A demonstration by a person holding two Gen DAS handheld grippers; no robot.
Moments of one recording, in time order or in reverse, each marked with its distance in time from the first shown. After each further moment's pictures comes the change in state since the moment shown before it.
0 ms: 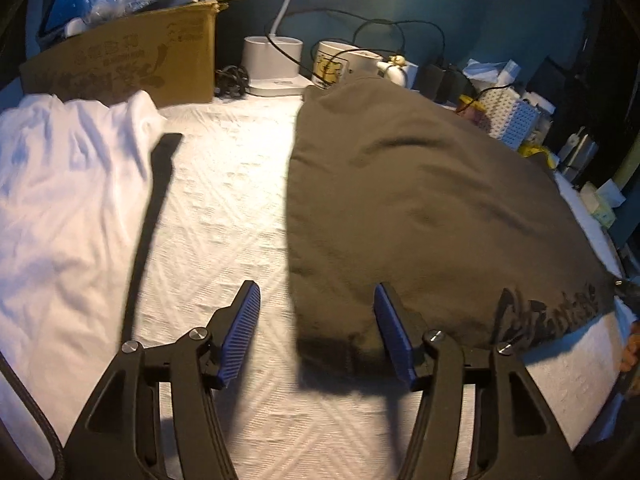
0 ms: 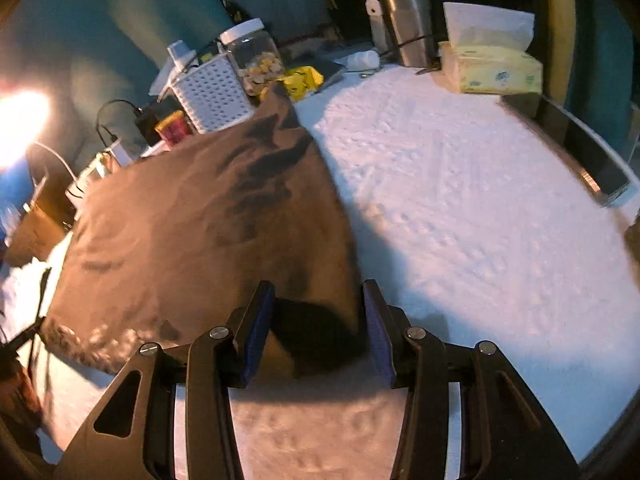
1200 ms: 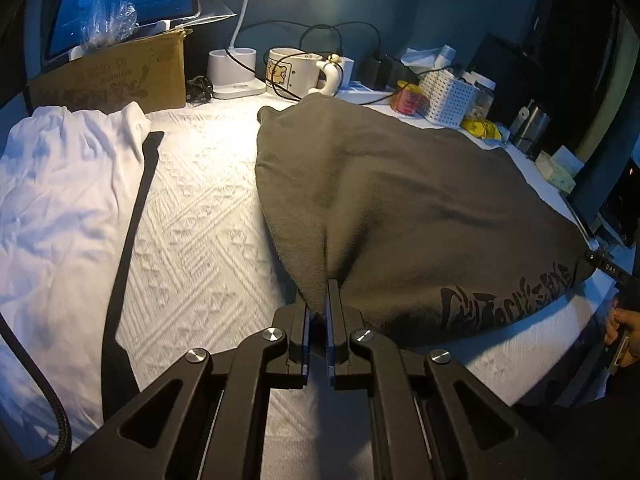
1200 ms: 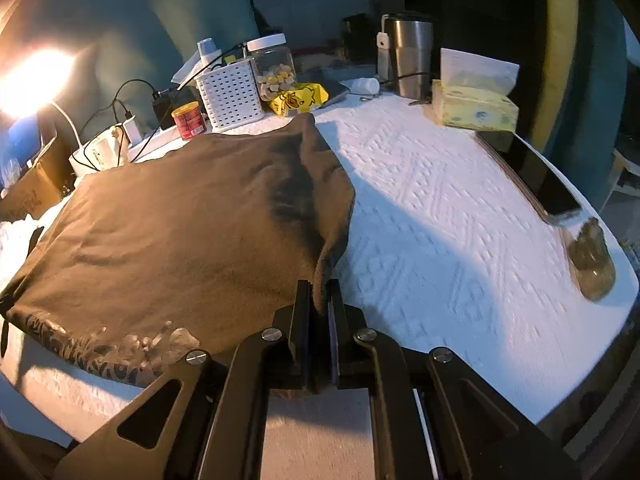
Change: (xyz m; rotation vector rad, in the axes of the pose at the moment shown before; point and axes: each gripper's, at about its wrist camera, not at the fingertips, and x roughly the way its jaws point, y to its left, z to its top) left arm -0.069 -0.043 -0.041 0.074 0.019 -0.048; right arm -0.053 0.013 -0.025 -0.142 -0.046 -0.107
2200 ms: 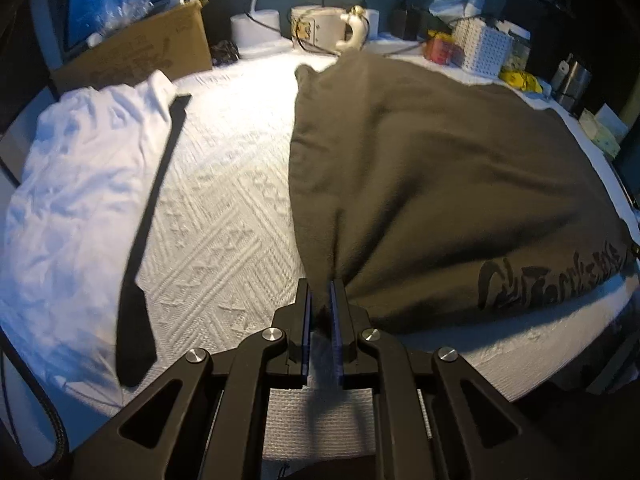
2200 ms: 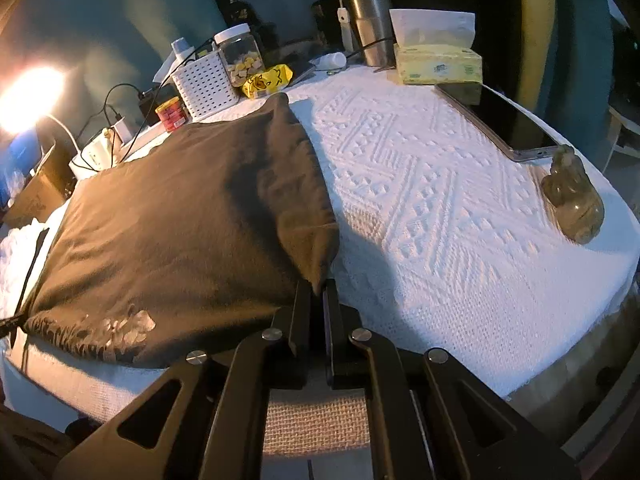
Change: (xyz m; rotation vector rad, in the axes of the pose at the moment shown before) left arm 0.005 -0.021 -0.018 0.007 0.127 0.219; right arm -0.003 -0.052 -0.030 0.069 0.038 0.055
